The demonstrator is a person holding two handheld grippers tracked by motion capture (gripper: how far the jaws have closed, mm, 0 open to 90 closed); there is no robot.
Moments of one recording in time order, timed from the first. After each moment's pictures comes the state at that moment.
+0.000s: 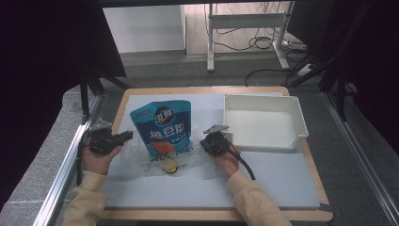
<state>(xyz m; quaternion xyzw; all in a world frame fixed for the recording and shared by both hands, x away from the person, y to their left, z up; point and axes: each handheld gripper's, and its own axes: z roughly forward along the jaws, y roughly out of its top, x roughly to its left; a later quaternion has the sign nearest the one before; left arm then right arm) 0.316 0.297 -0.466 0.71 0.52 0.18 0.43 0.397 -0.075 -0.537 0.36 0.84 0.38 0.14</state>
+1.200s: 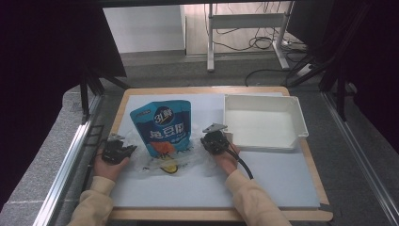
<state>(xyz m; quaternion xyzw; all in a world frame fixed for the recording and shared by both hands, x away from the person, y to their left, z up) 0.333 0.293 -0.547 0.74 0.55 0.16 0.34 0.402 -0.071 -0.538 0.36 0.84 0.37 0.17</state>
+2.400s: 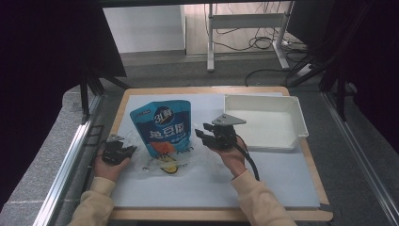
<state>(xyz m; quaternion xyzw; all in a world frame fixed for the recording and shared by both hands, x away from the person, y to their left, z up) 0.332 0.295 -0.550 0.74 0.55 0.15 0.36 0.363 -0.089 -0.448 0.33 0.78 0.51 0.16</state>
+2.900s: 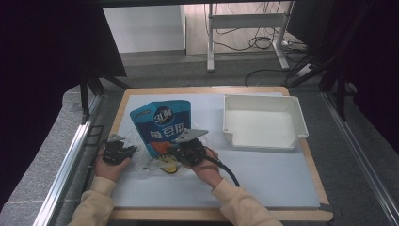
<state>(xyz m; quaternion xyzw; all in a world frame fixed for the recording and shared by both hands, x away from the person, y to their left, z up) 0.333 0.294 -0.550 0.74 0.55 0.15 0.36 0.325 -0.004 -0.466 0.22 0.85 0.48 0.07</state>
